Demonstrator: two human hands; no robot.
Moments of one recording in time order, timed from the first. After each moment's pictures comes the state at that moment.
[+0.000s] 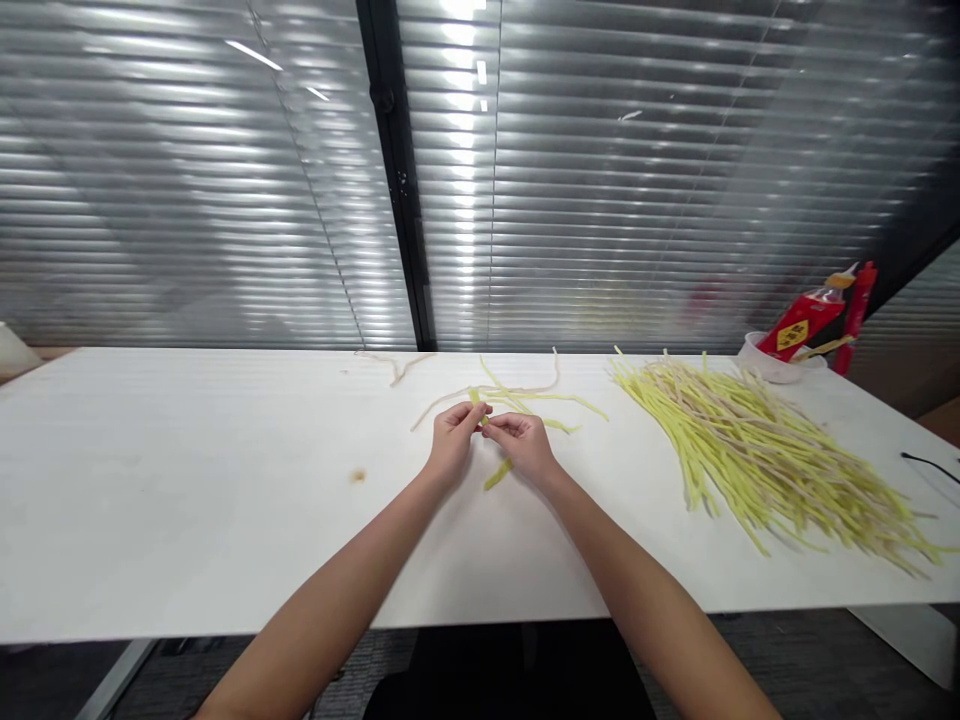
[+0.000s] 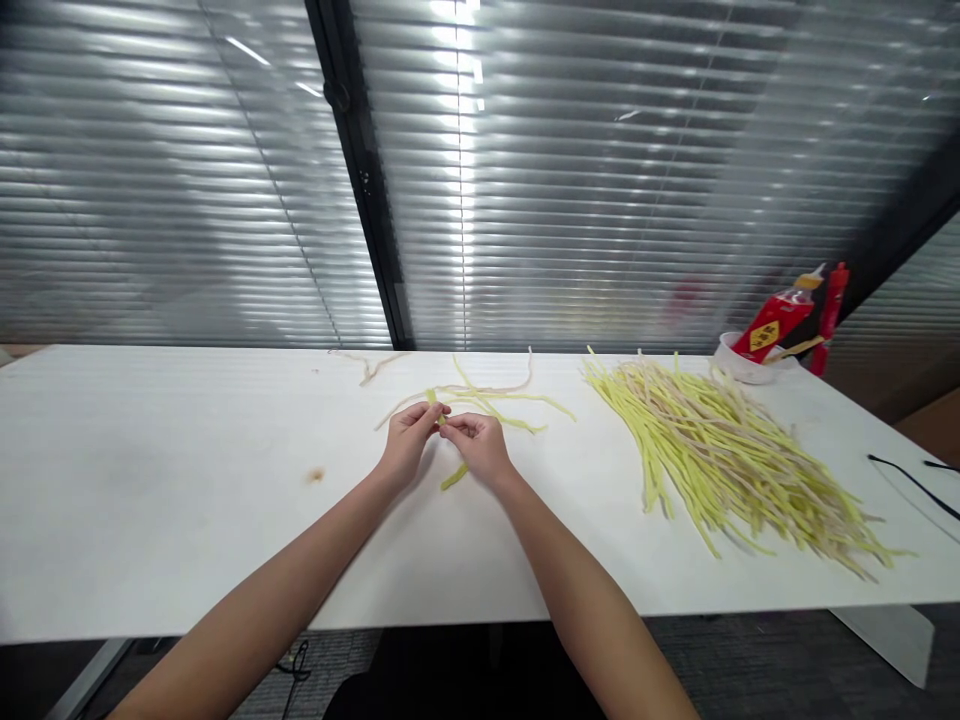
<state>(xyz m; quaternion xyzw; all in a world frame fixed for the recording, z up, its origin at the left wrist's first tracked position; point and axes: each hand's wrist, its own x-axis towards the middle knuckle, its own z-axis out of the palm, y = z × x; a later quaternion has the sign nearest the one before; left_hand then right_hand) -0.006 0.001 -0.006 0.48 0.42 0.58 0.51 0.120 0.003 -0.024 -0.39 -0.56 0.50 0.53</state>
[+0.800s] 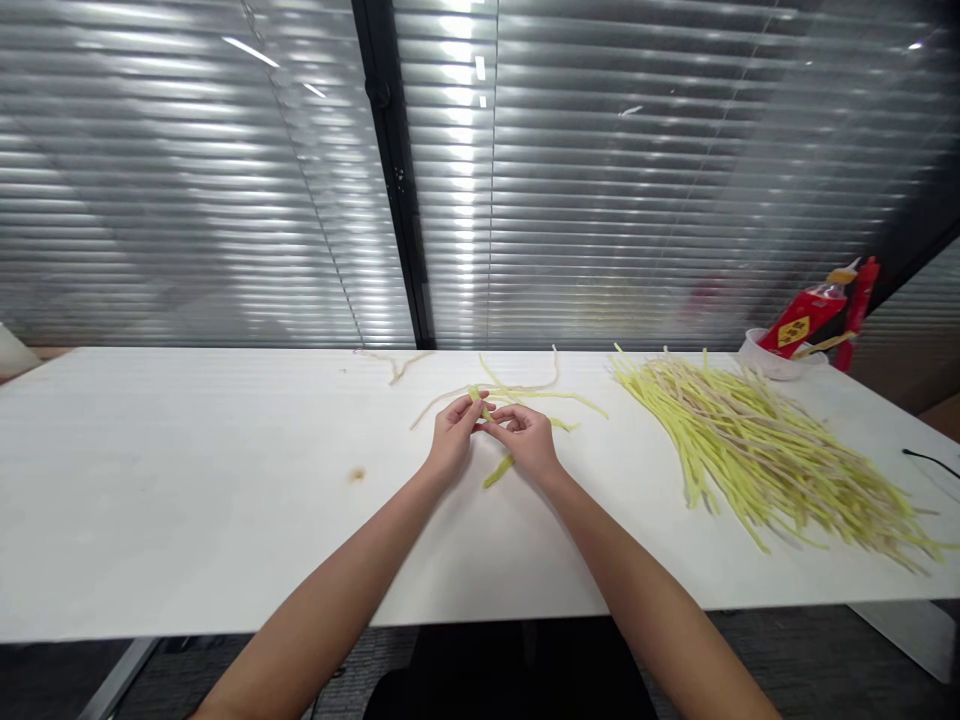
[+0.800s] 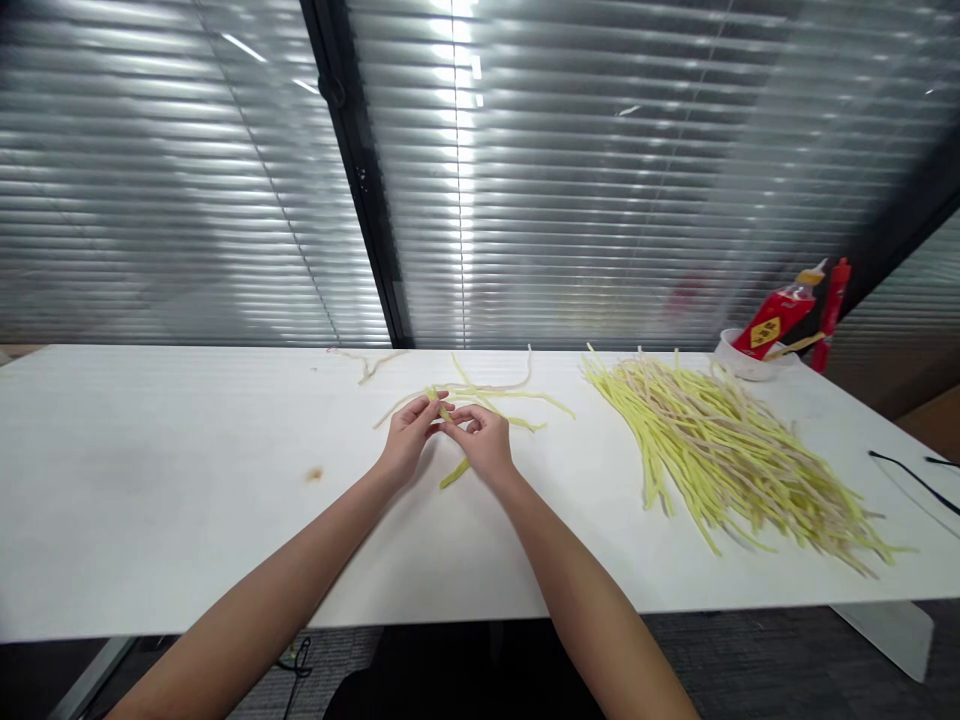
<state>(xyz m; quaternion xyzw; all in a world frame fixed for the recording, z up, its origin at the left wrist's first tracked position) -0.004 0.000 -0.001 0.45 0.39 0.58 0.55 0.123 -0.001 -0.016 -0.47 -0.57 0.39 0.54</state>
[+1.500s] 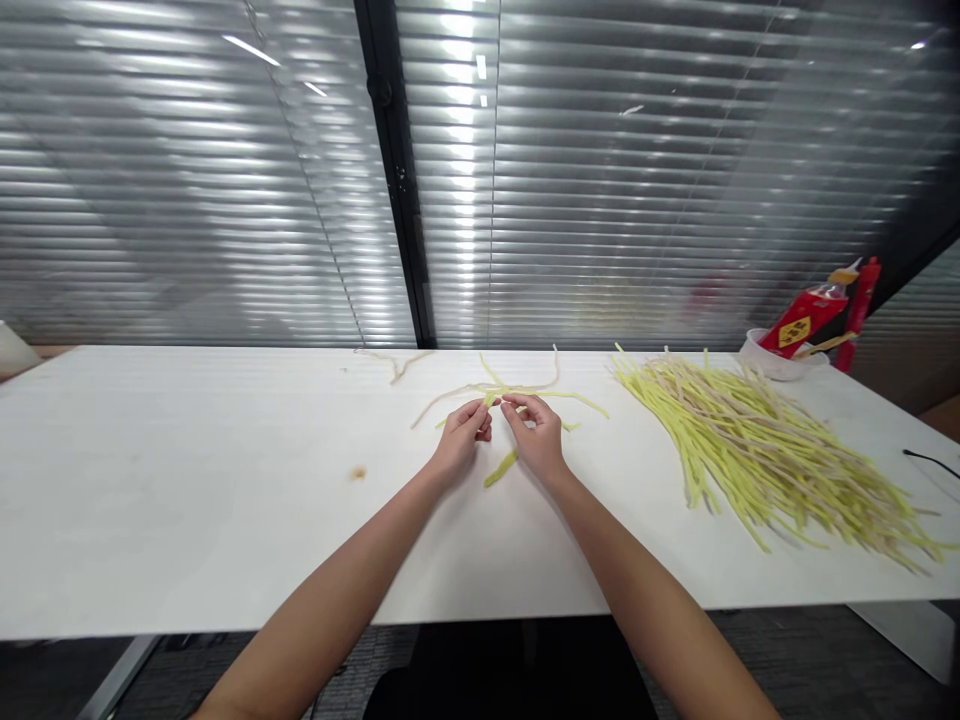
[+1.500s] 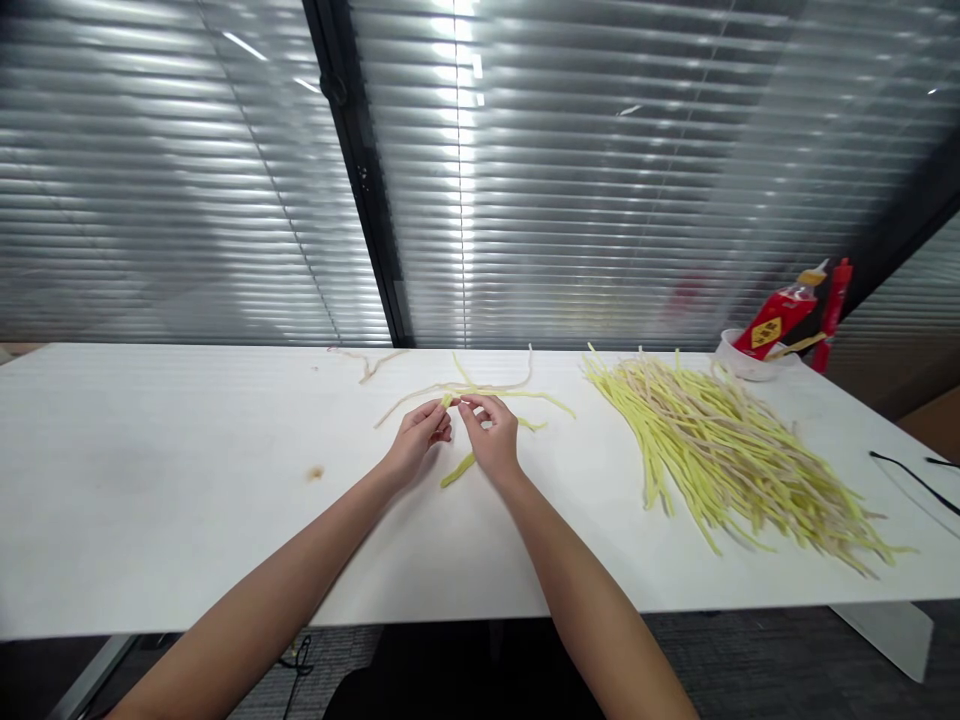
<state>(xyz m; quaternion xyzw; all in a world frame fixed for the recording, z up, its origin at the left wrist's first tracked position) -0.003 -0.001 0.000 0.49 0.38 0.52 0.59 0.128 -0.002 -0.008 -0.46 -0.58 0.28 0.62</state>
